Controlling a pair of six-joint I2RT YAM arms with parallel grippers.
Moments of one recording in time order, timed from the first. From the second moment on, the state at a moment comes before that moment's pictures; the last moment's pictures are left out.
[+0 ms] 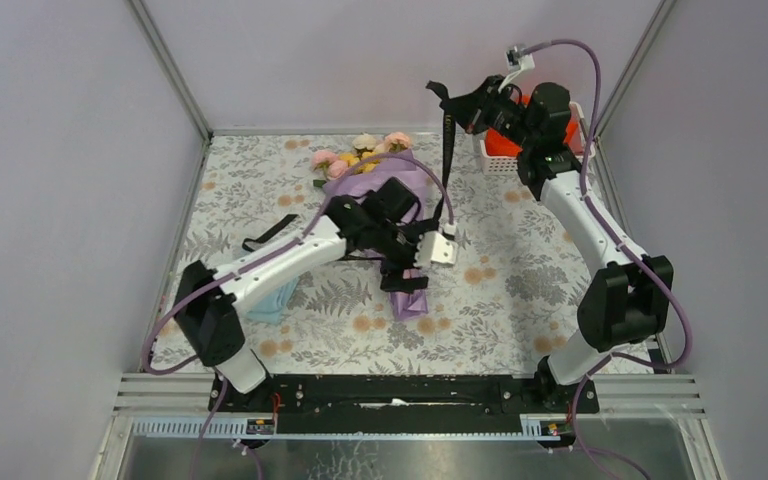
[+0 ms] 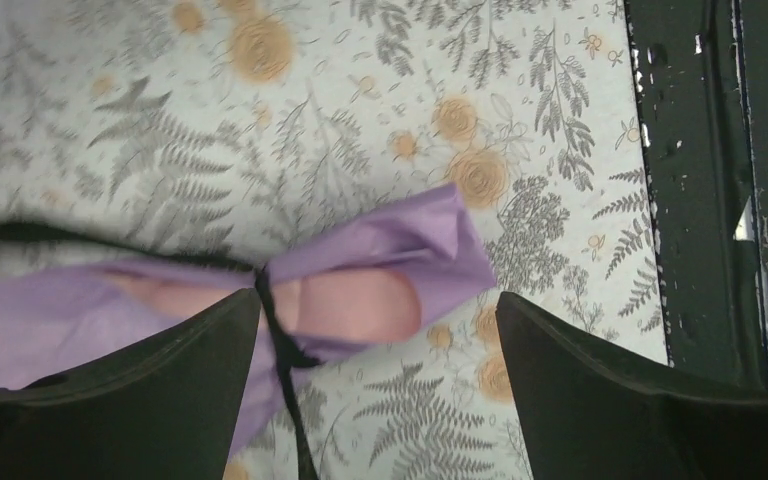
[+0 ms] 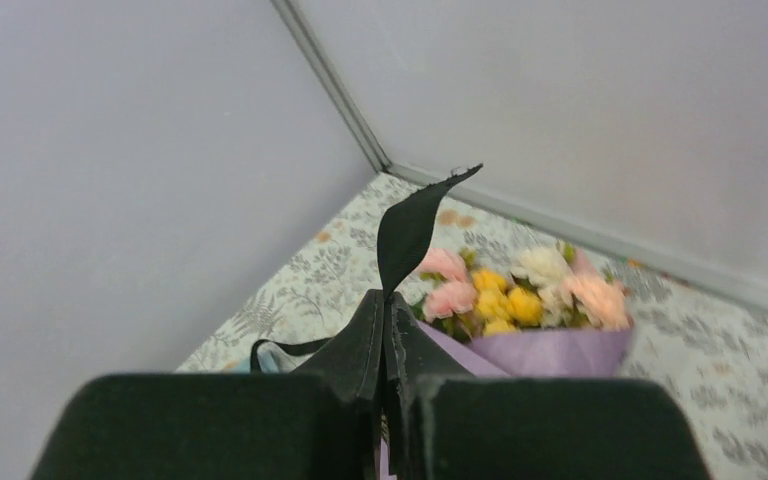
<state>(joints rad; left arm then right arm) -0.80 1.62 1.46 -0.85 0.53 0.81 0.22 1.61 1.42 0.25 -0.58 0.48</state>
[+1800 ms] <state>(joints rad) -0.31 1.53 1.10 -0.68 0.43 0.95 0.24 1.39 1.45 0.05 -0.47 0.37</state>
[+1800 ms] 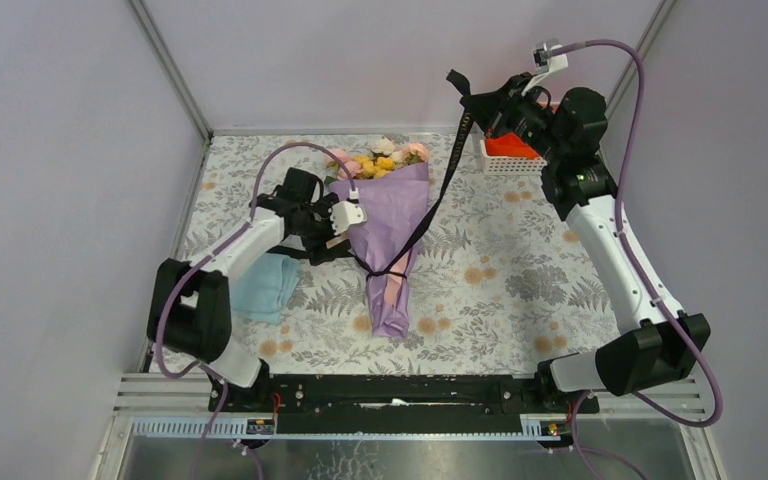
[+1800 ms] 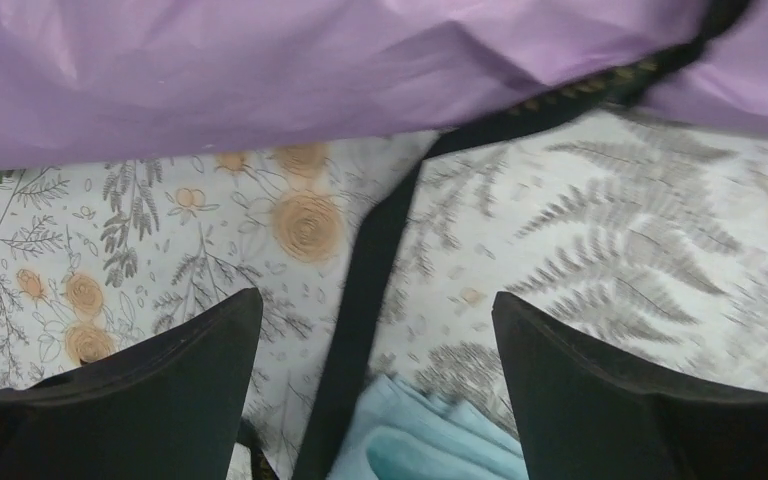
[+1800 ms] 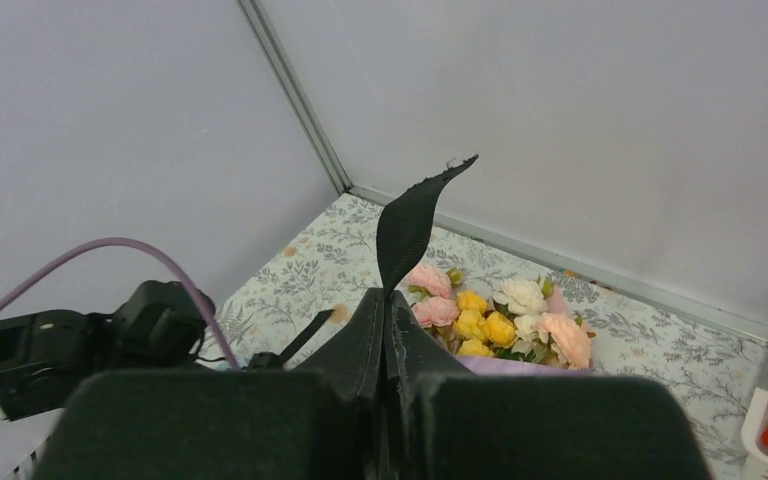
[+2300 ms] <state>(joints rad) -0.31 1.80 1.09 -0.47 0.41 0.85 0.23 1.39 1.41 0.05 -0.44 0.35</state>
